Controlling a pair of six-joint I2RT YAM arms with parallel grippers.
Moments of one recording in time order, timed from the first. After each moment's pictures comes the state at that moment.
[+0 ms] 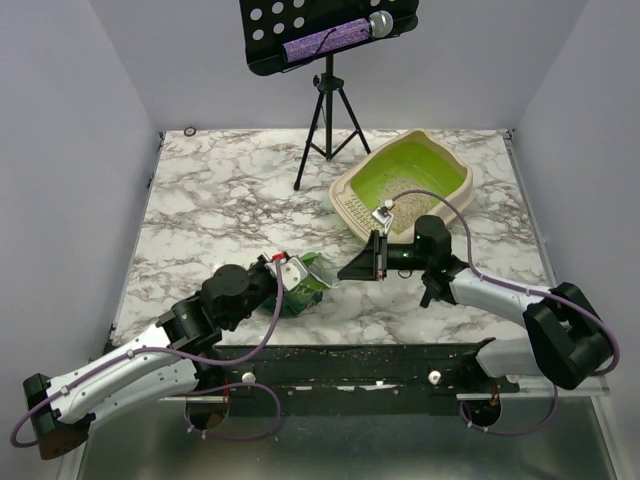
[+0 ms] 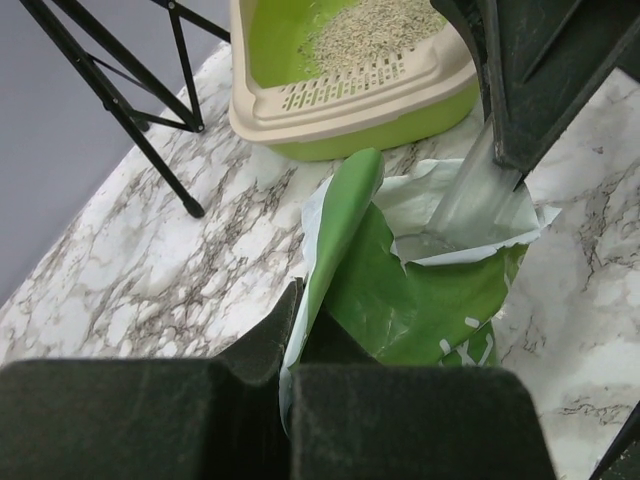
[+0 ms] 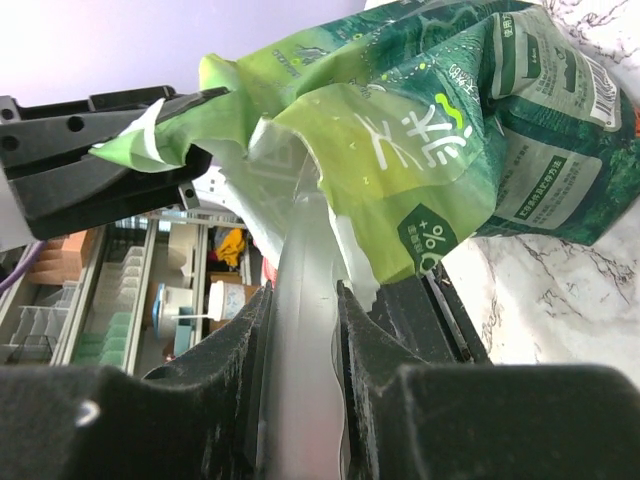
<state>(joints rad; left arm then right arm) -0.98 0.61 0.56 -0.17 -0.22 0.37 0.58 1.35 0.55 0.58 -0.89 1.04</state>
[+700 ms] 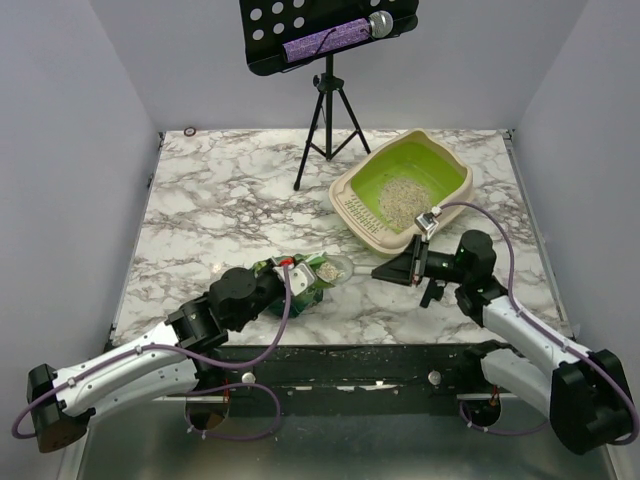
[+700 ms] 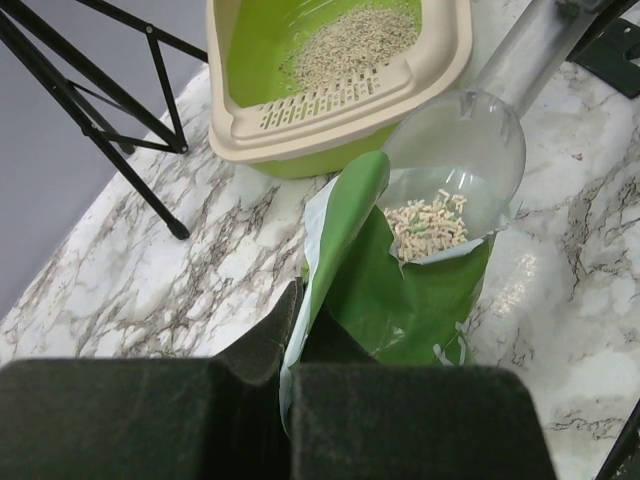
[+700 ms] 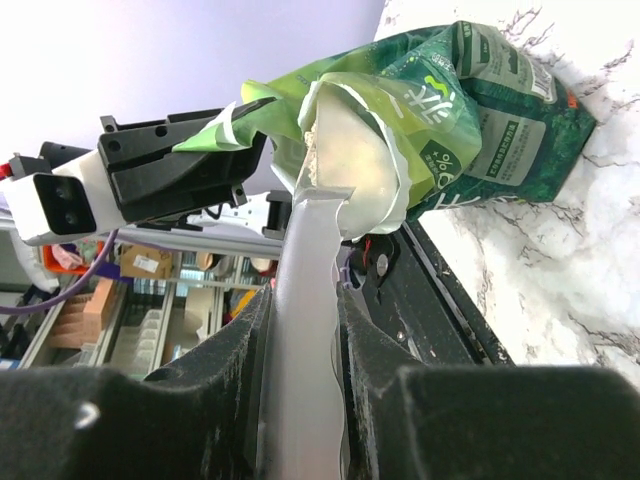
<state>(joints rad) -1.02 0.64 0.51 -0.06 -0.21 0.39 0.34 1.01 0.36 0.51 -0.97 1.12</state>
